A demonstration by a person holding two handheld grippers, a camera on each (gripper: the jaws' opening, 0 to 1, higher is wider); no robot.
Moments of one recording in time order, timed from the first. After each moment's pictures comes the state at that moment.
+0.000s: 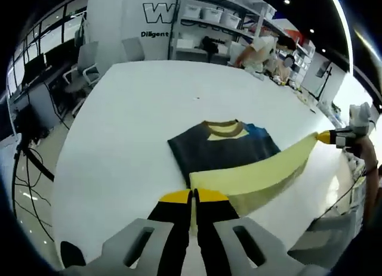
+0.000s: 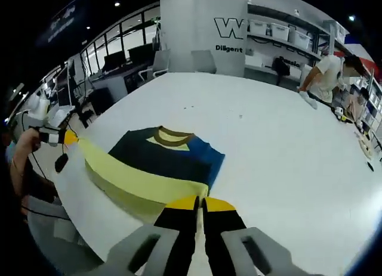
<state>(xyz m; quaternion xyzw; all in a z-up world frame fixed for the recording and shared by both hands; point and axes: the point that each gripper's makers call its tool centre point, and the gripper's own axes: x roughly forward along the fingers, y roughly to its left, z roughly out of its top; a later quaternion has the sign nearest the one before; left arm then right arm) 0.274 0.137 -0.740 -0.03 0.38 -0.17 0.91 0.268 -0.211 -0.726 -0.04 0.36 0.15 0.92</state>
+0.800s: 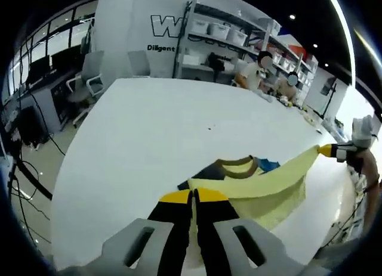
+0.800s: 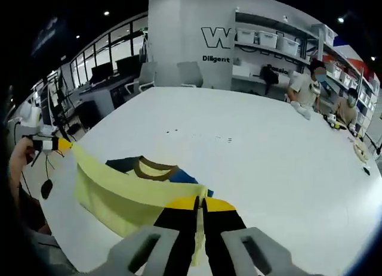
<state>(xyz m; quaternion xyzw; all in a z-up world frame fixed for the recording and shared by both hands) 0.371 0.144 -0.731 -0.05 0.34 -0.15 0.93 0.351 -0.207 -0.719 -0.03 0.33 0.09 0.94</state>
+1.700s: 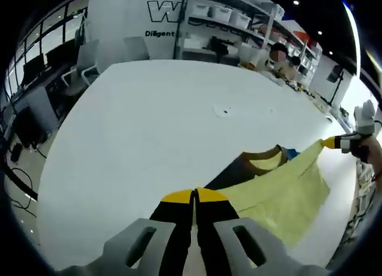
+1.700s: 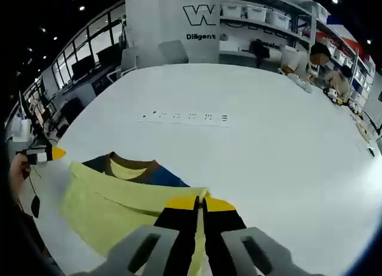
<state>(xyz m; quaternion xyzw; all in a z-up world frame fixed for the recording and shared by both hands) 0.431 0.137 -0.810 -0.02 0.39 -0.16 0.91 0.408 -0.220 -0.799 -0.01 0.41 0.06 0.91</state>
